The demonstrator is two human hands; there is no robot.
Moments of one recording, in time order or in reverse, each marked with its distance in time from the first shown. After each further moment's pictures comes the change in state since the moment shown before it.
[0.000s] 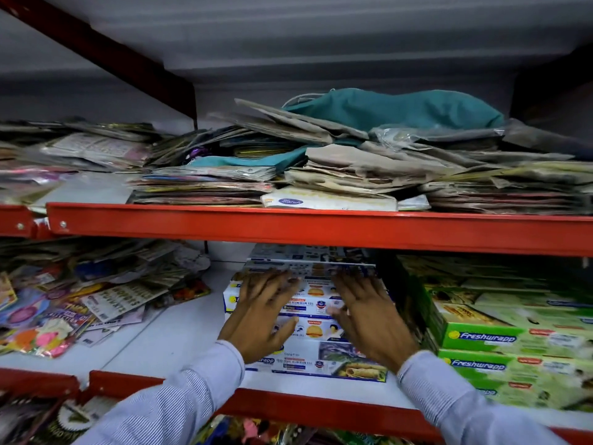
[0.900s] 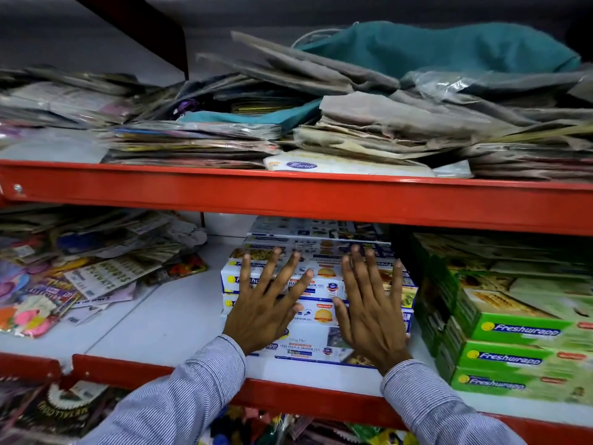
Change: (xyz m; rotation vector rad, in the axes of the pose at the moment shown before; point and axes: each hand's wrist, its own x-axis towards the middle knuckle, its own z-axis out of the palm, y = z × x) left_hand -0.002 -0.020 0.062 0.341 0.206 0.136; right_hand 0.006 -0.010 0.071 -0.230 0.349 0.033
